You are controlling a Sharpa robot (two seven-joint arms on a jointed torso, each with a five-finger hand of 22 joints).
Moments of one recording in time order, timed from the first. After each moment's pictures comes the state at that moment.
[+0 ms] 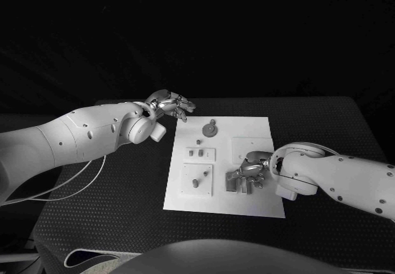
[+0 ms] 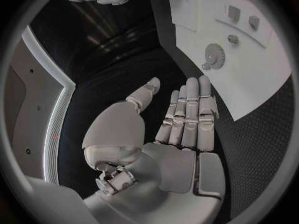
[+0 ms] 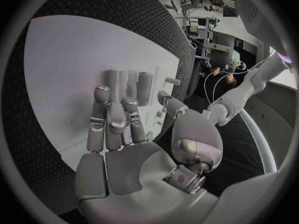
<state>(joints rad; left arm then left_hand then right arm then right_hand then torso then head) 1.20 -0.73 -0.07 1.17 -0.37 -0.18 0.16 1.02 -0.06 0.49 -0.26 0.06 0.83 0.20 0.23 0.56 1.06 0.15 0.06 0.26 1.00 0.04 0.78 0.58 0.03 1.10 -0.06 0.07 1.13 1.21 -0.68 -0.23 1.52 -0.97 0.05 -0.50 0.63 -0.20 0.70 -0.08 0.07 1.02 0.09 0.24 0.76 1.08 -0.01 1.12 1.12 1.21 -0.12 1.46 0.95 0.25 1.14 -0.01 0.79 1.31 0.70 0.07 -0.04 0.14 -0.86</state>
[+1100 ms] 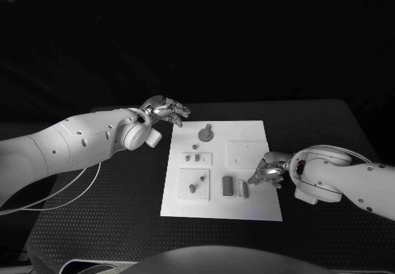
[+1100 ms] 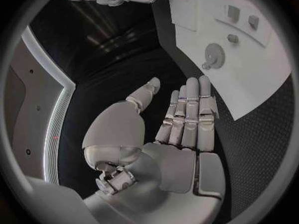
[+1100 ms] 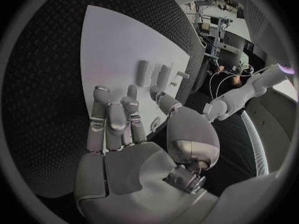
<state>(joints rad) 1.20 -0.73 -0.07 1.17 -0.37 -0.18 0.16 1.02 -0.06 0.49 -0.26 0.06 0.83 0.20 0.23 0.56 1.06 0.15 0.06 0.26 1.00 0.04 0.78 0.58 0.03 1.10 -0.05 0.07 1.13 1.23 -0.83 -0.23 1.60 -1.09 0.01 -0.49 0.75 -0.12 0.66 -0.21 0.07 1.05 0.08 0.24 0.77 1.10 -0.03 1.13 1.12 1.25 -0.13 1.47 0.98 0.25 1.14 -0.01 0.80 1.31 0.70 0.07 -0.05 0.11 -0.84</state>
